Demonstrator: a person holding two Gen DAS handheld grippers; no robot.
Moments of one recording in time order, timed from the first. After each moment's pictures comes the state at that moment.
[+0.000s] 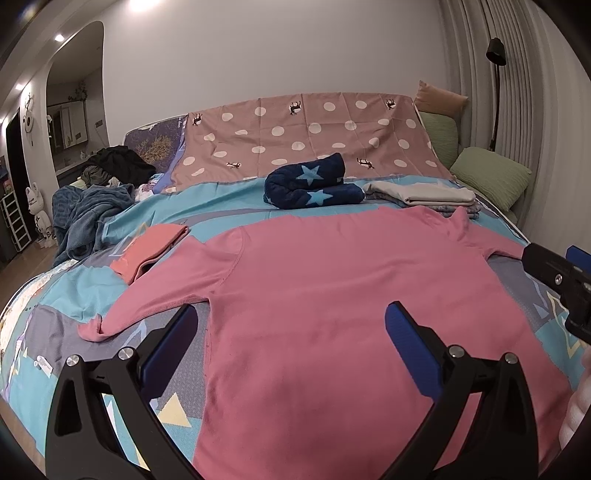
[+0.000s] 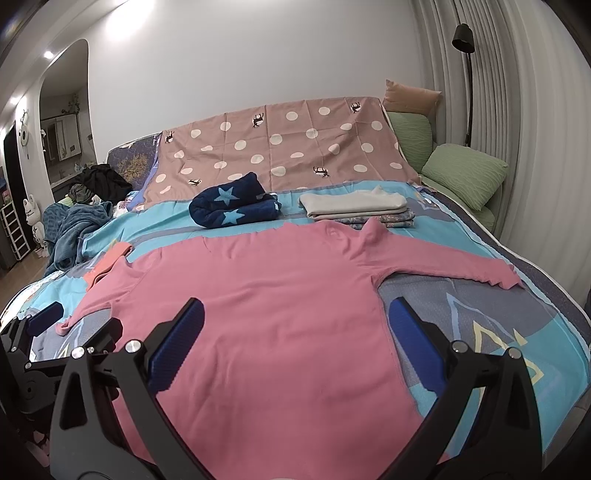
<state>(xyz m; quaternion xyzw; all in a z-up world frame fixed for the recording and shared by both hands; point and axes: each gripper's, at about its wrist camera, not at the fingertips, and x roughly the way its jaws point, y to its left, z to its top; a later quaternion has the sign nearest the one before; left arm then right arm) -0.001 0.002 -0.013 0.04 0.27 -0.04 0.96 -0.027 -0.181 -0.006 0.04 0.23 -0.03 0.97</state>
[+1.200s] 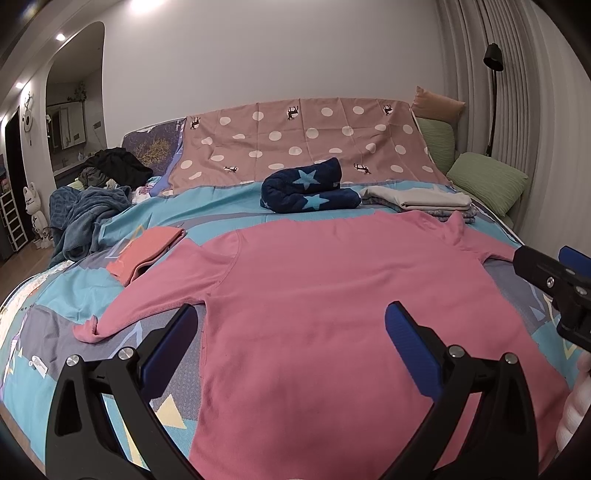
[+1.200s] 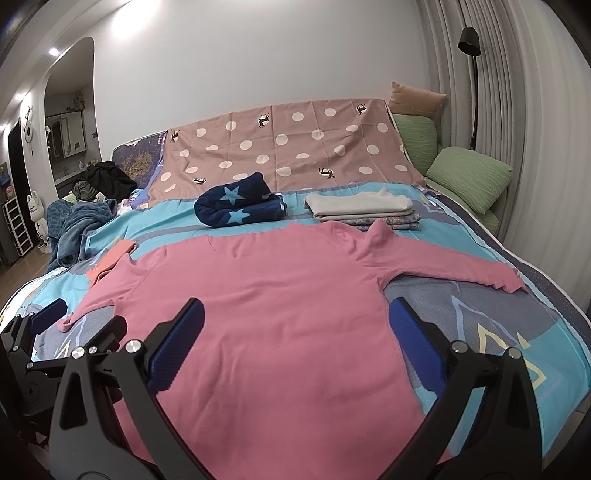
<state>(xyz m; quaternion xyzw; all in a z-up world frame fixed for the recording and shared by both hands) -0.004 0.001 -0.017 0.04 0.26 -0.04 0.96 -0.025 -0.177 -0.008 0.03 0.23 -0.03 0.97</state>
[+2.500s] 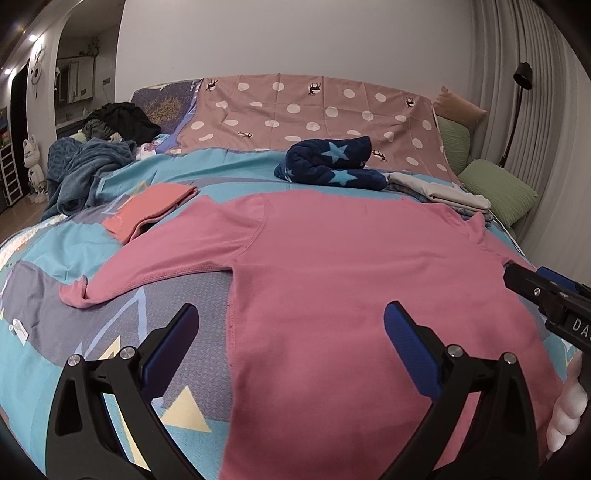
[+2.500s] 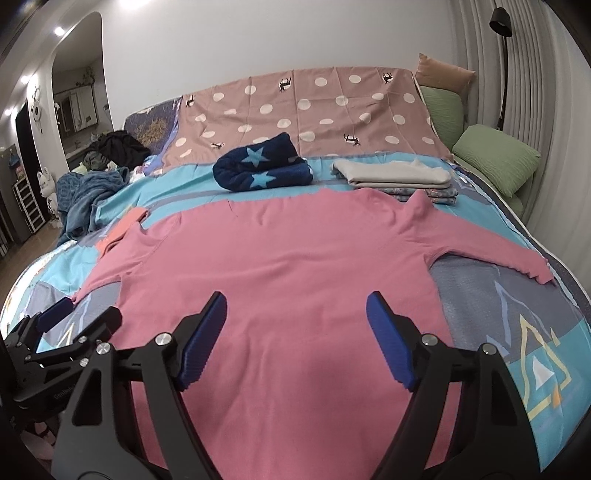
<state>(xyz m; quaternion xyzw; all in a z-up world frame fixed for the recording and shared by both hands) 0.024 0.058 -0.047 -0.03 0.31 -0.04 0.95 0.018 -0.144 -0.035 0.02 0.30 0.01 0.95</state>
